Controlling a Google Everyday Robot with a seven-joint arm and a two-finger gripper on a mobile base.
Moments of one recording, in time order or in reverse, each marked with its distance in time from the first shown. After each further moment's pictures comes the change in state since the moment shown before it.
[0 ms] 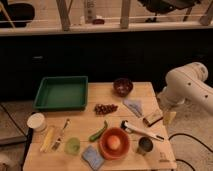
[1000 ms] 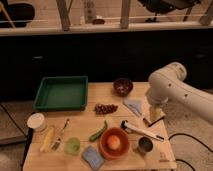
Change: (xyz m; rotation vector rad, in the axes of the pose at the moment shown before) arm -0.068 -0.025 0.020 0.052 -0.003 -0.087
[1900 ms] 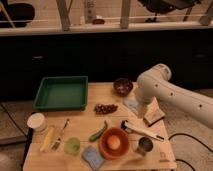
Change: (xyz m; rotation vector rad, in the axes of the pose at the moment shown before) arm -0.045 -0.029 0.029 0.044 -0.076 -0.028
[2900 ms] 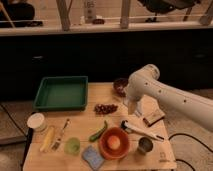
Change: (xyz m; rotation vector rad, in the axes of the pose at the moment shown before) arm -0.043 -0.031 0.033 0.025 -0.081 -0.059
